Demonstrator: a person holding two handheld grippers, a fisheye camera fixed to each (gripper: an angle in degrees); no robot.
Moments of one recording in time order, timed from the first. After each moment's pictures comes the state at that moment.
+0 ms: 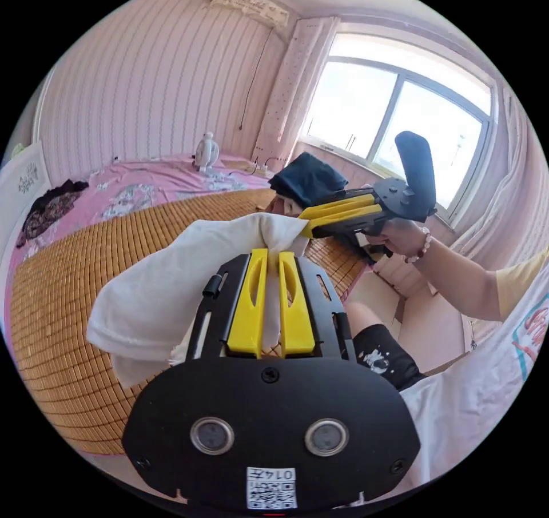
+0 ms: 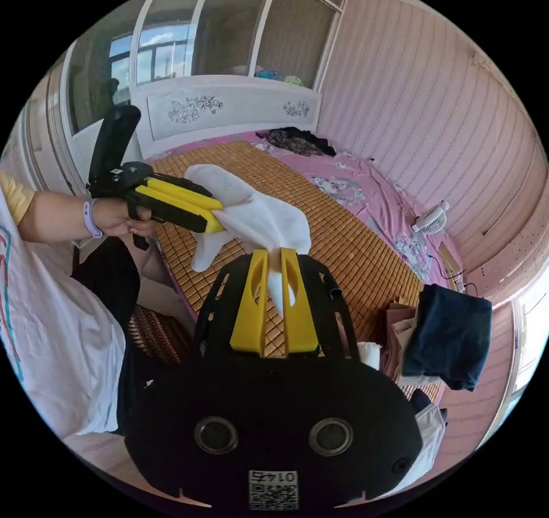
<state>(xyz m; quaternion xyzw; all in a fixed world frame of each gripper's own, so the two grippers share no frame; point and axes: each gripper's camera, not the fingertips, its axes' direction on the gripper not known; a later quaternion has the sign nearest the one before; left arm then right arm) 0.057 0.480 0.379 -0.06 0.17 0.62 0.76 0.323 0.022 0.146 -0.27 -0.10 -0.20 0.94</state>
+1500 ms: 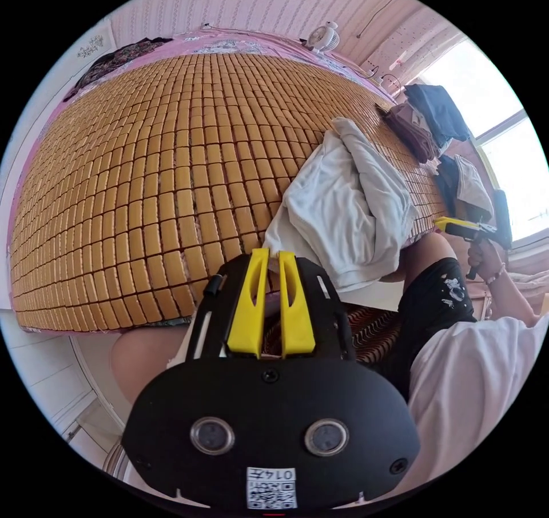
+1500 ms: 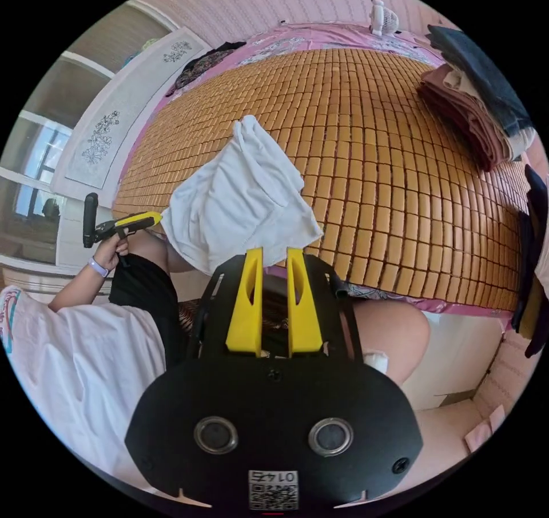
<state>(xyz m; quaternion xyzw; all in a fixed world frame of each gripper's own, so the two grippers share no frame) -0.193 0.270 0.506 -0.19 -0.06 0.49 0.85 0.399 0.101 0.229 -0.41 -0.10 0.17 0.89</state>
